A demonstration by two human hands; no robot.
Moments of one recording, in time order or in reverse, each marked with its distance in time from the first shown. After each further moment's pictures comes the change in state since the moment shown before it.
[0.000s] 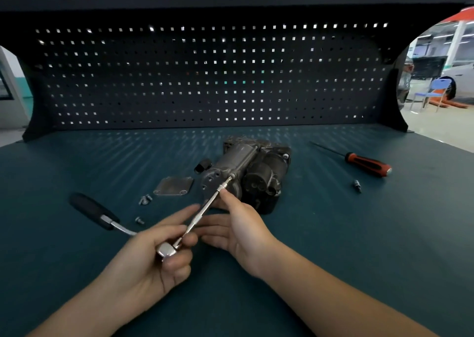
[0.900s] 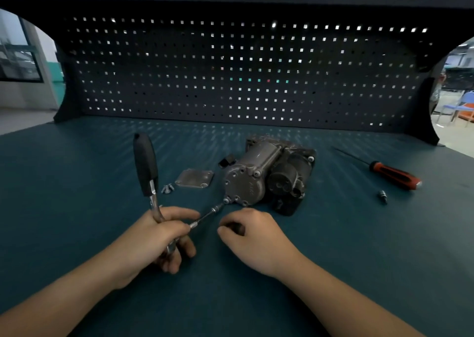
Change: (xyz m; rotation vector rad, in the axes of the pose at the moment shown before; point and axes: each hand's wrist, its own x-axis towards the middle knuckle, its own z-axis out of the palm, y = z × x) left_hand 0.002 0.017 -0.028 0.803 0.340 0.118; right_hand -0.003 0.010 -0.007 -1.297 0.037 -0.514
